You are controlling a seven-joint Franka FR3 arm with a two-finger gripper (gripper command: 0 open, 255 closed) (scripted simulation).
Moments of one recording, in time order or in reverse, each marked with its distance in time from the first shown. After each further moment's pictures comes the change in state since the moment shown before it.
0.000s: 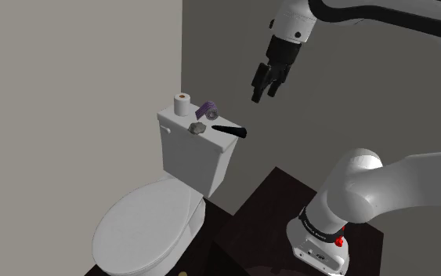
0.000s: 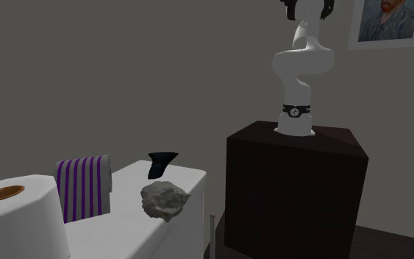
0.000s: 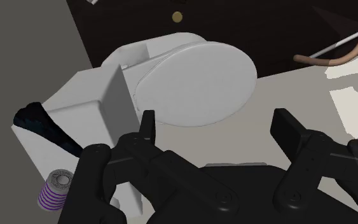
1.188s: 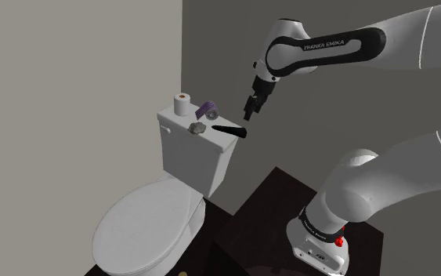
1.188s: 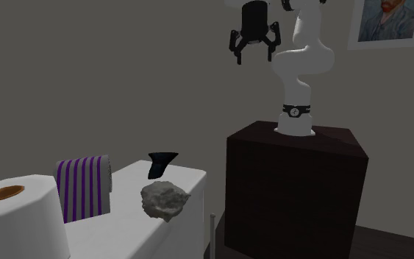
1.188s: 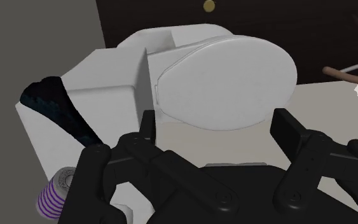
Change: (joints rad) arm -0.043 0.284 -0.233 -0.186 -0.133 0.479 -0.366
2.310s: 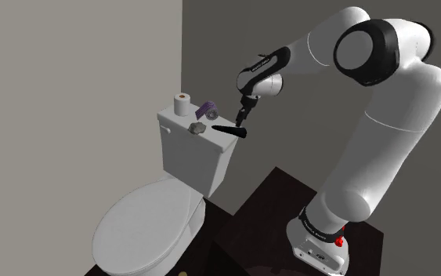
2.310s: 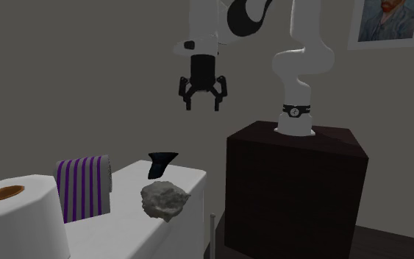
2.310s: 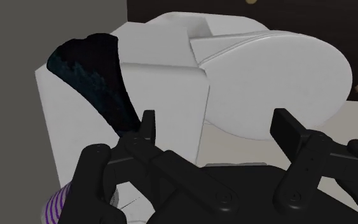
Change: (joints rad) arm -0.007 0.636 -0.173 0.237 0.227 0.388 -0.501
